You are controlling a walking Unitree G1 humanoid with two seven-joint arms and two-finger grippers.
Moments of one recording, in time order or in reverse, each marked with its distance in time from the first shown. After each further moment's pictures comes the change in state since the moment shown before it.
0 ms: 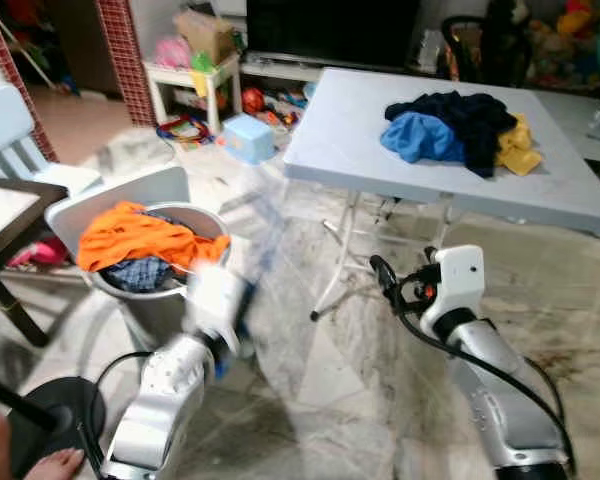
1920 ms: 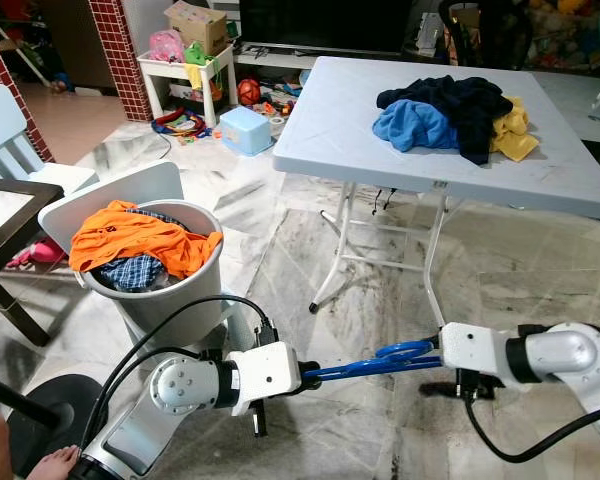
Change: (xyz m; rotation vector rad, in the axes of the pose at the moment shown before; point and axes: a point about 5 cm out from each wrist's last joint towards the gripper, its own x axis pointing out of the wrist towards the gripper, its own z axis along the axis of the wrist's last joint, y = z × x) left arm -0.012 -0.030 -0.011 0.552 -0.018 -0.721; right arm -0.043 -0.055 -0.025 -0.761 0.517 0.940
